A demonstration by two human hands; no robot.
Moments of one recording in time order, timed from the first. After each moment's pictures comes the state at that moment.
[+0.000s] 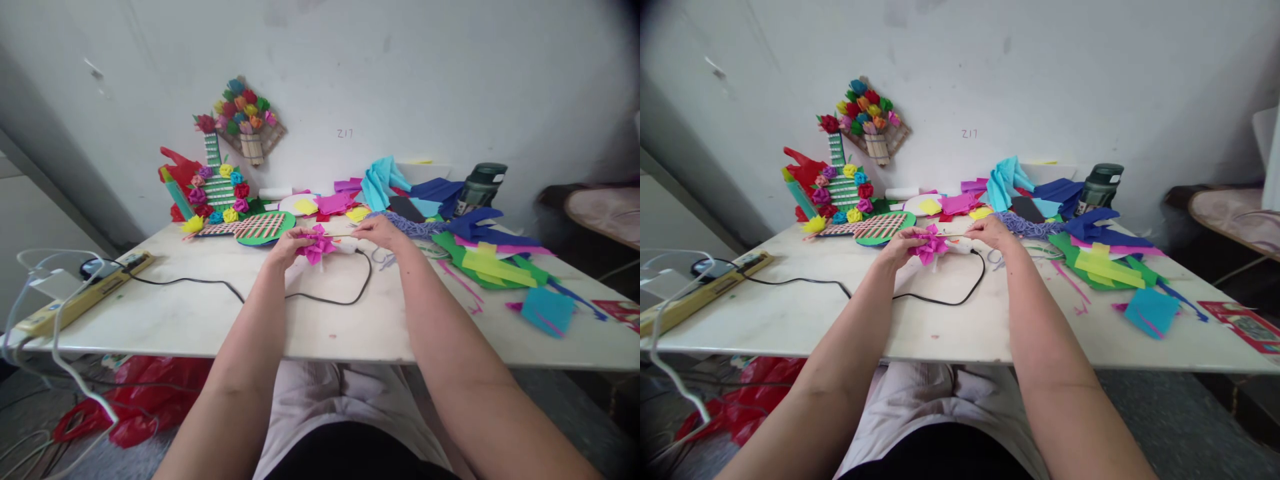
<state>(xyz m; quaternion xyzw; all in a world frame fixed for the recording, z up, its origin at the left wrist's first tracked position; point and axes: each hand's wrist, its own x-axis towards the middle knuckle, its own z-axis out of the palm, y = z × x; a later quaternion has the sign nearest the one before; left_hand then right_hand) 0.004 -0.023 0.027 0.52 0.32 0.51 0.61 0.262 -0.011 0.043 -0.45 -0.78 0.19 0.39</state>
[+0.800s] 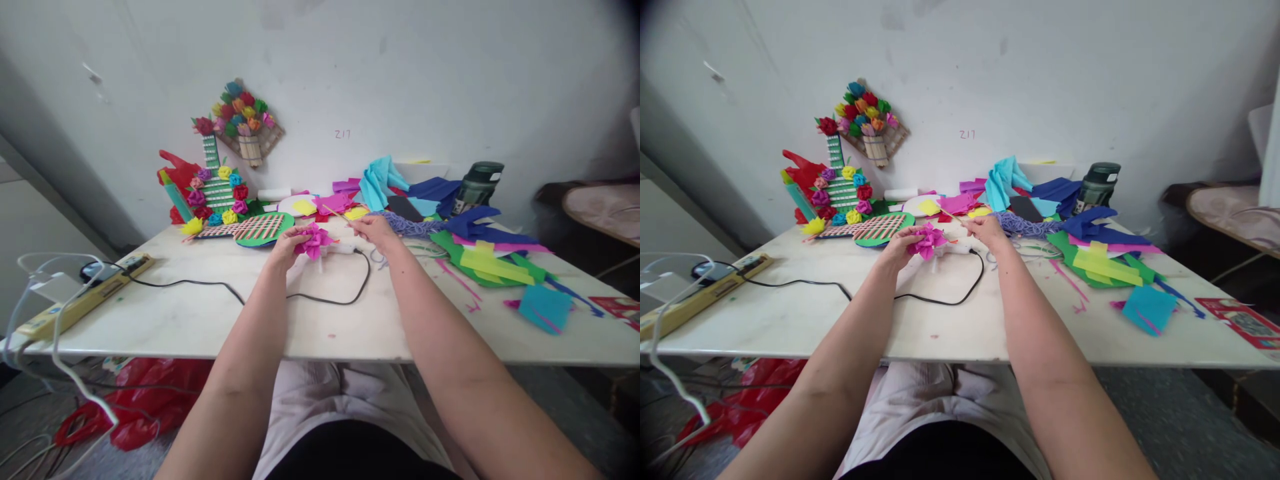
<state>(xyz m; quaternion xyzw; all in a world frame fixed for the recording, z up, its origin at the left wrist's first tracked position) 0.008 -0.016 0.020 0.47 0.30 0.56 0.61 0.242 -0.015 0.037 -0.46 -0.61 0.37 0.54</state>
